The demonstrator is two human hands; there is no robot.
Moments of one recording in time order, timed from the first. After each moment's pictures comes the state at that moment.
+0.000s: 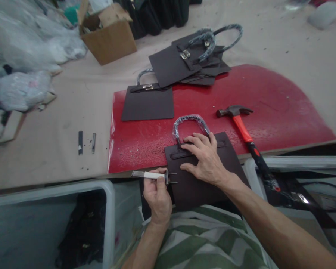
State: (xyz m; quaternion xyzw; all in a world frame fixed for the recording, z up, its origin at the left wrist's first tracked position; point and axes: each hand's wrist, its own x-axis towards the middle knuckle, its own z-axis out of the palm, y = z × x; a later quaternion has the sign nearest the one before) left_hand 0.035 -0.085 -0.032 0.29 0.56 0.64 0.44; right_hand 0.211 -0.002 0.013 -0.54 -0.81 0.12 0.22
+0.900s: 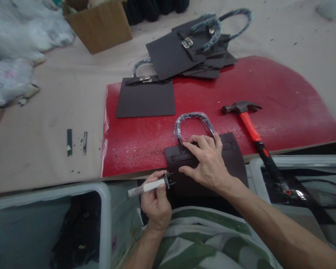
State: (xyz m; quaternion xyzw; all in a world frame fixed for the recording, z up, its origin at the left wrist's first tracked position) left_hand 0.022 -0.085 -0.042 0.45 0.53 0.65 0.31; right_hand 0.195 -0.006 0.020 -0.59 -0.78 0.10 0.18
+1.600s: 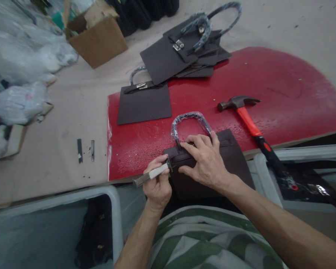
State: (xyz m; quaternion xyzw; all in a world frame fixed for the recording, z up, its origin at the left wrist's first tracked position) left_hand 0.016 -0.030 -0.028 0.62 0.44 0.61 0.22; right_hand 0.195 -0.006 0.018 -0.59 -0.78 0.11 0.19
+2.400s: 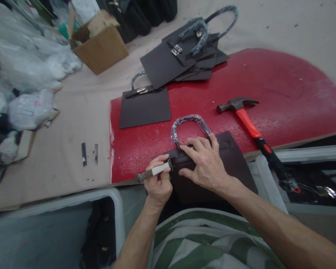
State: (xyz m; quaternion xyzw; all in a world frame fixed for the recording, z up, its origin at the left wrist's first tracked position) left_hand 0.011 -0.016 -0.021 0.69 0.43 0.56 0.18; right_hand 0.196 -0.006 0.019 -0.59 -0.78 0.11 0.19
